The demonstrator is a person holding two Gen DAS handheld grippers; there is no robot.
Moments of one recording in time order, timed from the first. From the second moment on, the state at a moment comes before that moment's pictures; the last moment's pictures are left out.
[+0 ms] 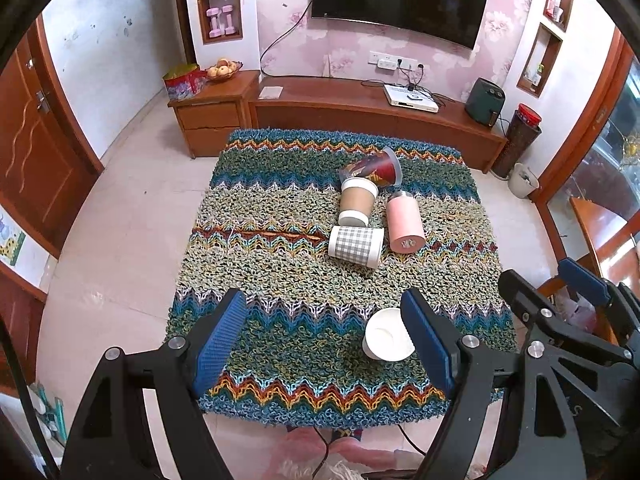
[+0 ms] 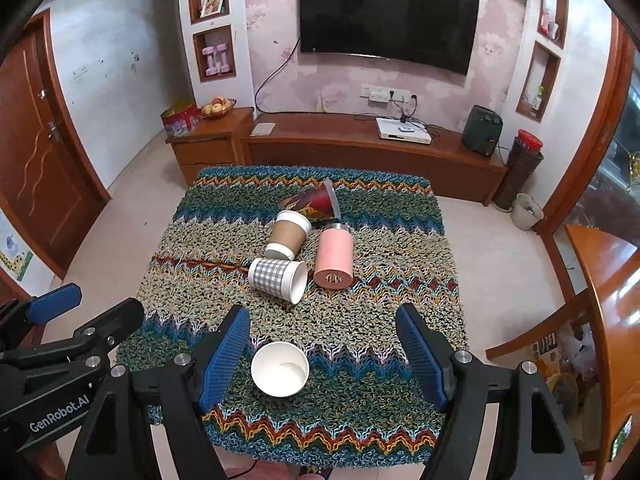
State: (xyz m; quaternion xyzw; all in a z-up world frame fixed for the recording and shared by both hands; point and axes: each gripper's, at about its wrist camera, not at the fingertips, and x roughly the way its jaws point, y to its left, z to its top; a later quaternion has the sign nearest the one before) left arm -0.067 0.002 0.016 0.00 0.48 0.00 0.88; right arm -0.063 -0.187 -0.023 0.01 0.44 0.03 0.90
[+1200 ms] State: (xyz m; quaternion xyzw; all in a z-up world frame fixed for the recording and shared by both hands) left arm -0.055 -0.006 0.018 0.03 0.48 -0.01 0.88; right arm -0.054 -0.197 -0.021 0.03 0.44 -0.01 0.90
